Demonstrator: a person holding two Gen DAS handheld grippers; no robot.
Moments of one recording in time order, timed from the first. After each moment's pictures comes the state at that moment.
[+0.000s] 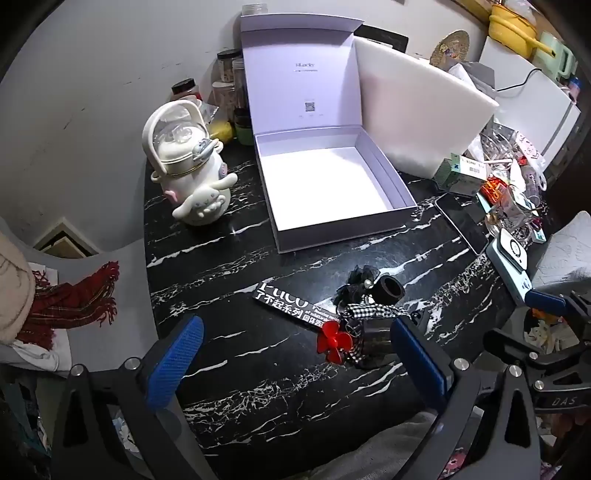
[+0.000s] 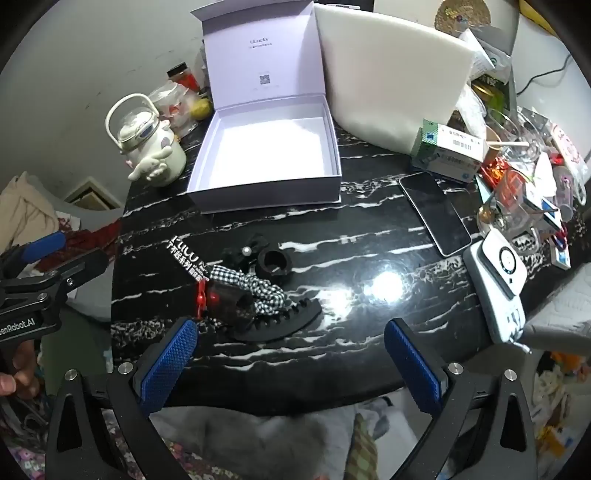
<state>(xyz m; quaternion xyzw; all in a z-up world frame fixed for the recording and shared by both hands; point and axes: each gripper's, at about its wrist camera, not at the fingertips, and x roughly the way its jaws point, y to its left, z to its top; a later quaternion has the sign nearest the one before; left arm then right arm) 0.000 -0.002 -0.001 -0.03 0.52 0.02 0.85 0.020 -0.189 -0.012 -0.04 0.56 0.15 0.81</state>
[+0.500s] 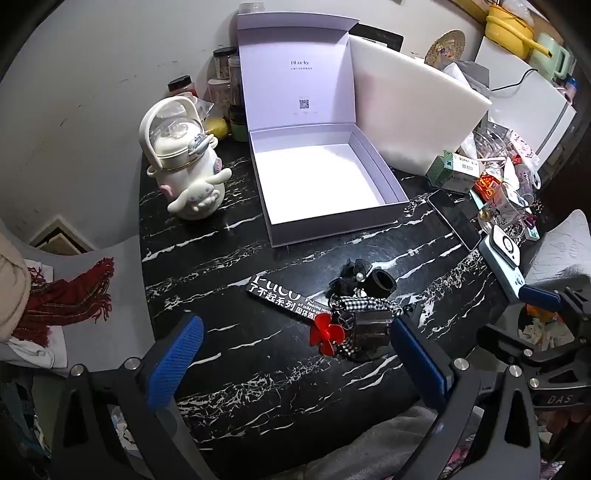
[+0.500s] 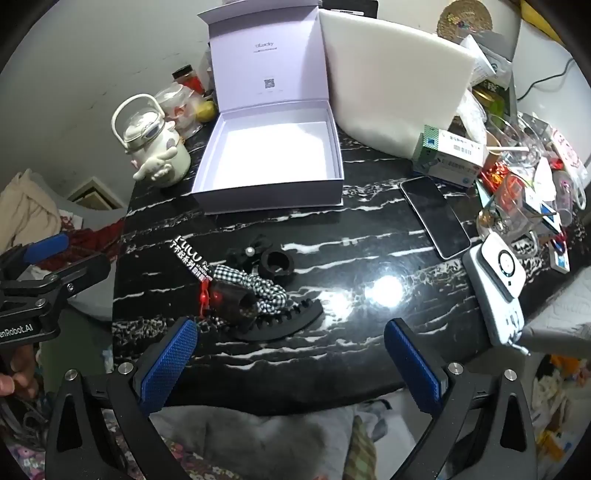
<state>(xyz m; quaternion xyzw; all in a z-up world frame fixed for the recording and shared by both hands) -0.009 -0.002 0.005 -0.04 0.52 0.01 0.85 0.014 -0.187 -0.006 -0.04 0.56 0.15 0.82</state>
